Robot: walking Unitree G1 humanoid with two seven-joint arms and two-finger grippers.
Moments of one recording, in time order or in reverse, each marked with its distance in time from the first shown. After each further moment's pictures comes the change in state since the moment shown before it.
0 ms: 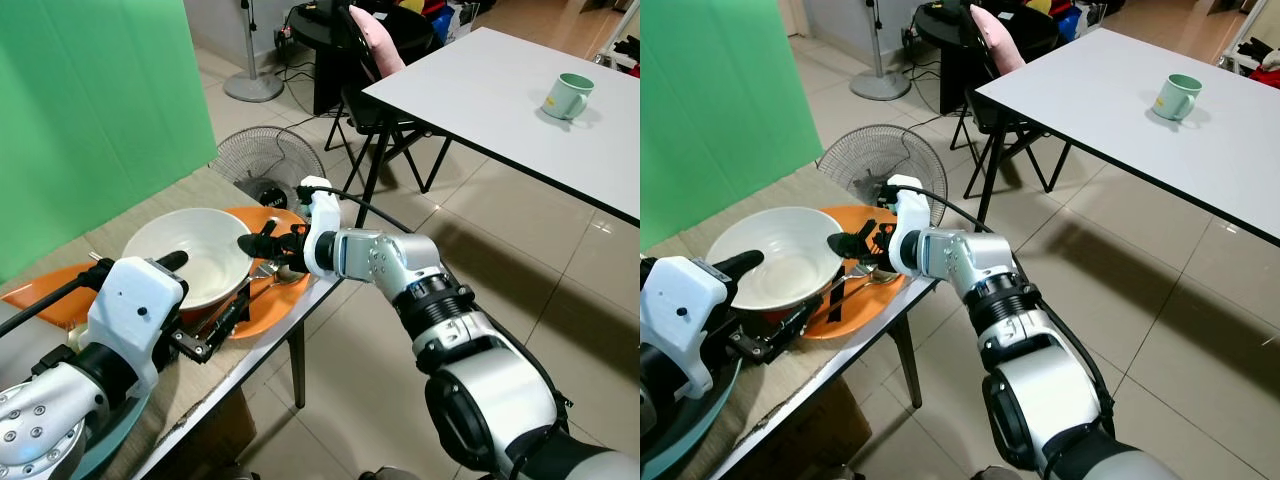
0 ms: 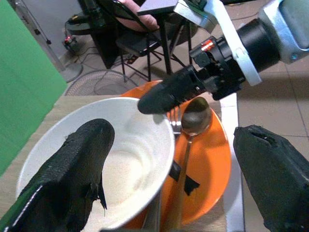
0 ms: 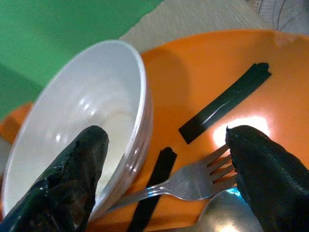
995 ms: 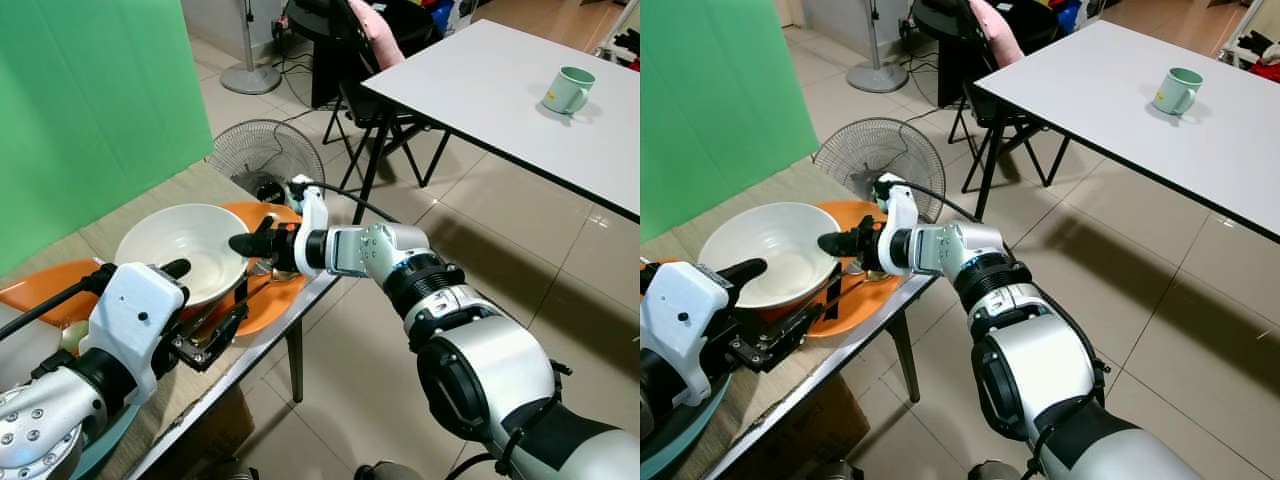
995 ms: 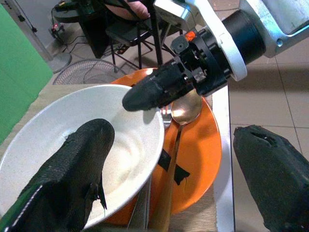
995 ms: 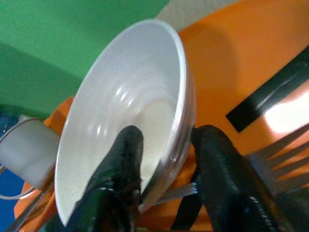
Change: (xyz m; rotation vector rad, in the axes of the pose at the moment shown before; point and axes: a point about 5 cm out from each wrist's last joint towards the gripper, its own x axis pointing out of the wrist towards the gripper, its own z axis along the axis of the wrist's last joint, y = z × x) left arm -0.002 -0.001 -0.003 -0.010 0.028 -0.022; right arm 0.010 0.012 -0.003 0.088 0.082 0.155
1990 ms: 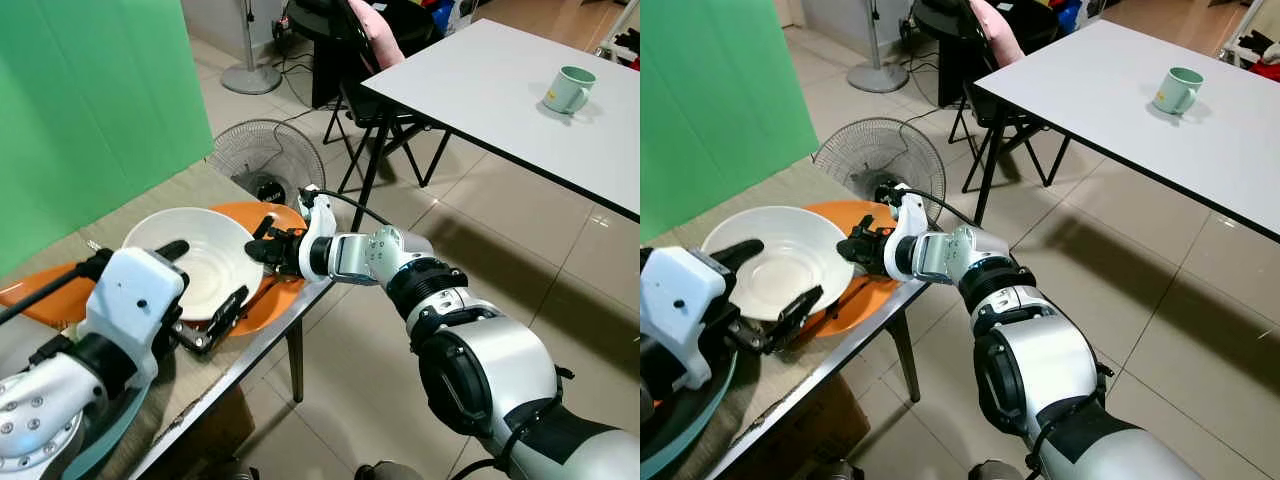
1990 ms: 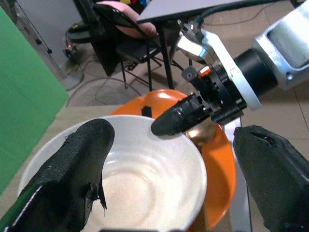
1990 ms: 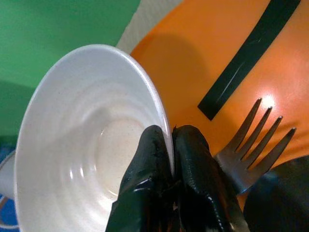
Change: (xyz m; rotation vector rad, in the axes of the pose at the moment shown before) left arm 0.004 0.006 0.013 0.050 -0.072 0.037; right arm -0.003 -0.011 -0.004 0.170 -0.043 -0.065
